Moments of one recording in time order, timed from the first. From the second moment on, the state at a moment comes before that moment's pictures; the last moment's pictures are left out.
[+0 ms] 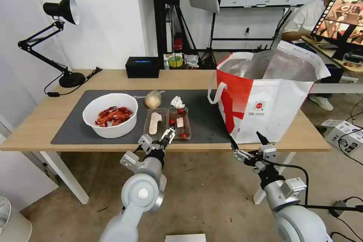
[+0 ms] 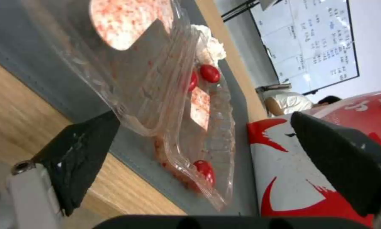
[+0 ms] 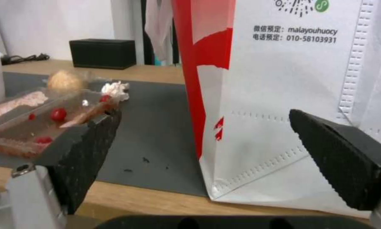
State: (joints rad) left arm 1.21 -1.41 -0.17 -2.05 -1.18 0.08 -0.58; right arm -1.57 1.13 0.48 2.16 0.33 -0.02 0.08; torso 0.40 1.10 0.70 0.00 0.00
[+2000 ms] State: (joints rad) left arm 1.09 -1.37 -0.13 -2.03 -1.24 0.08 -0.53; right arm -1.57 1.15 0.44 2.17 0.36 -0.02 0.08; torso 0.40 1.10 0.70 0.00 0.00
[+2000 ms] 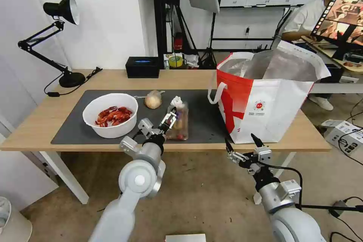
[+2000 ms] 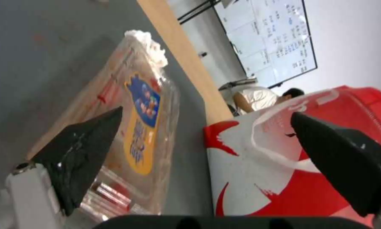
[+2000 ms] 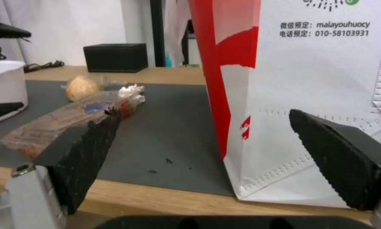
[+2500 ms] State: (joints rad) left arm 1.06 -1.29 -0.12 -2.00 -1.15 0.13 -0.50; right arm -1.56 1.14 0.45 2.17 0.38 -0.02 0.08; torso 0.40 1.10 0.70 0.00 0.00
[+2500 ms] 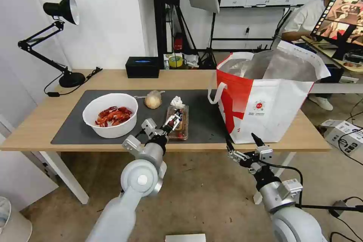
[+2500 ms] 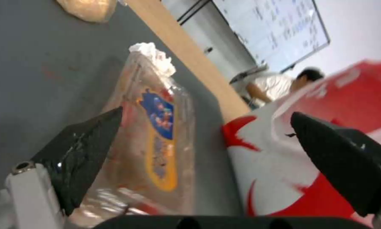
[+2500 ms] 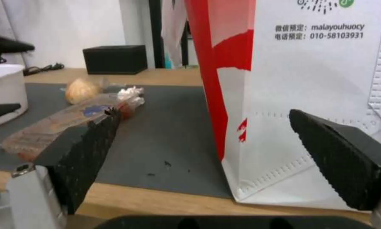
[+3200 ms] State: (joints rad) left arm 0.96 -0.95 0.02 -1.89 -0.64 0.03 0.00; right arm -1.52 1.14 0.42 2.15 0.42 -0.03 0.08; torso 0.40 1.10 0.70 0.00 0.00
